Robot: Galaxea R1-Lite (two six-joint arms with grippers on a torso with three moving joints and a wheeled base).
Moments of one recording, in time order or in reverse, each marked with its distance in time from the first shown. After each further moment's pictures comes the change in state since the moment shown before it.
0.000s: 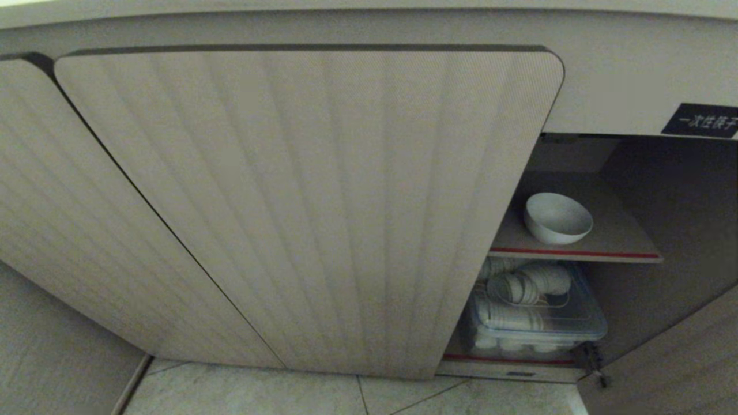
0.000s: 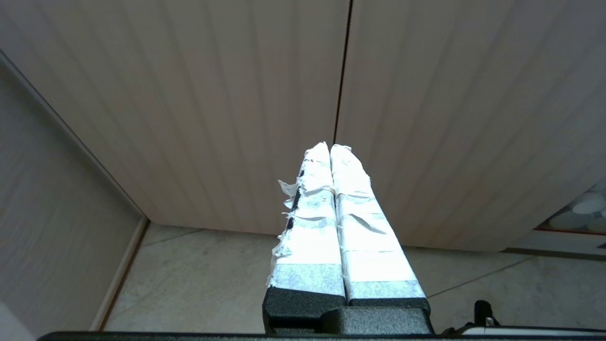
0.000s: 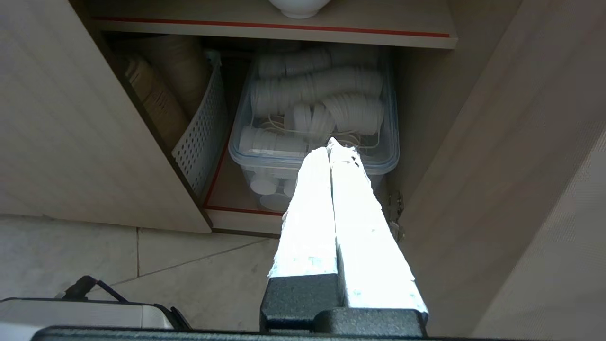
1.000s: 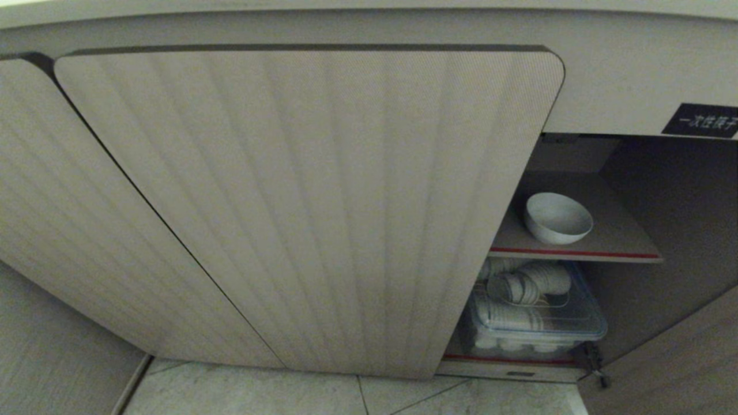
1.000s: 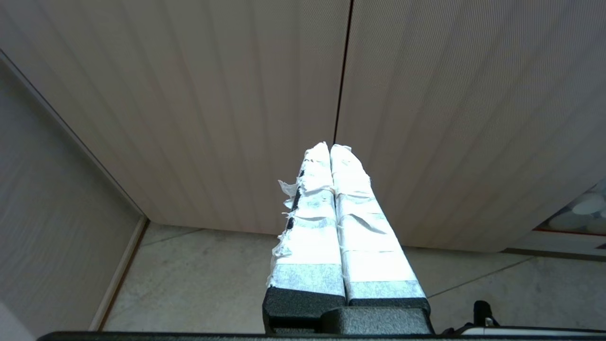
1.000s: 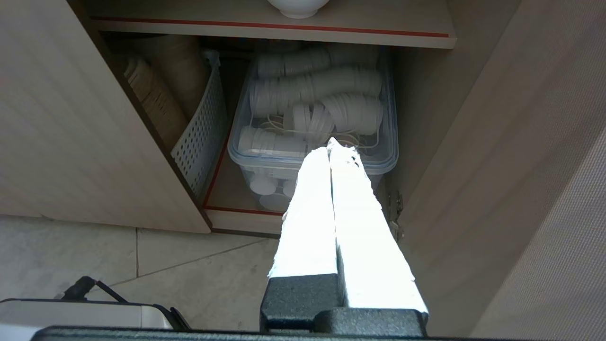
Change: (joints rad) left arm 0.000 0.000 0.000 0.000 0.000 -0.002; right arm 0.000 0.000 0.000 0.000 0.000 0.000
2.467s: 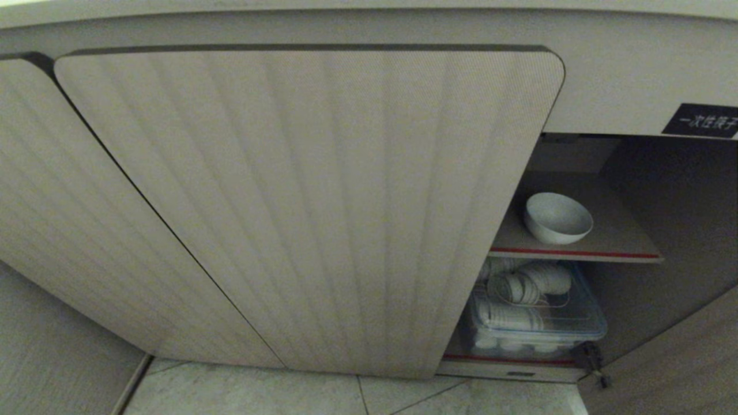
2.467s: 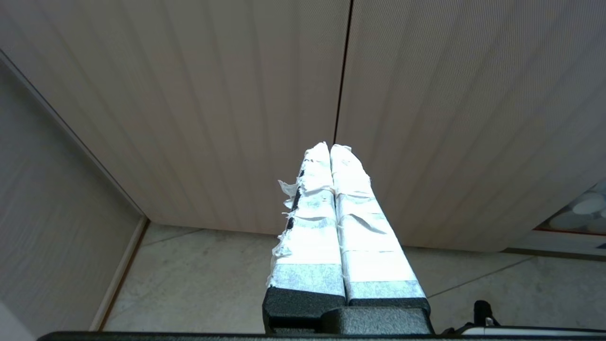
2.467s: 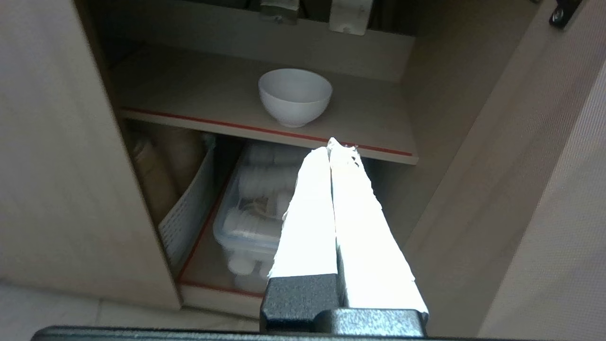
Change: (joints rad) left arm 0.000 0.000 0.000 0.000 0.000 0.002; right arm -0.001 0.001 -0.105 -0.145 0.021 -0.105
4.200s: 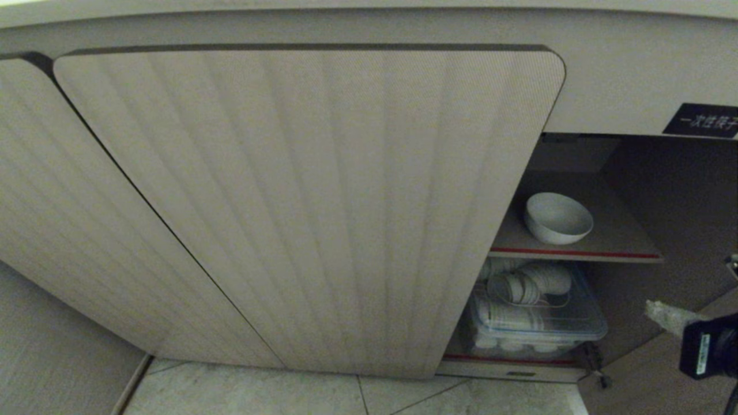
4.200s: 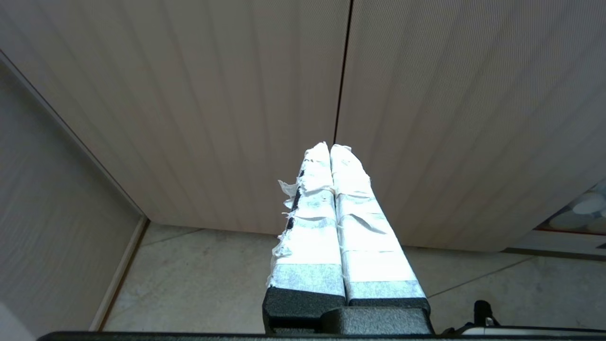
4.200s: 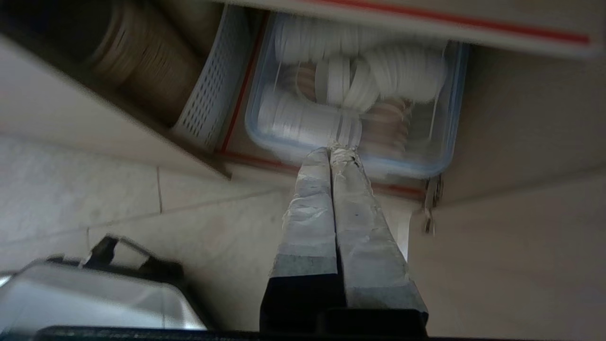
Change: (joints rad) left arm 0.000 0.000 0.000 0.000 0.001 0.000; right arm 0.006 1.159 -0.183 -0.356 0.090 0.069
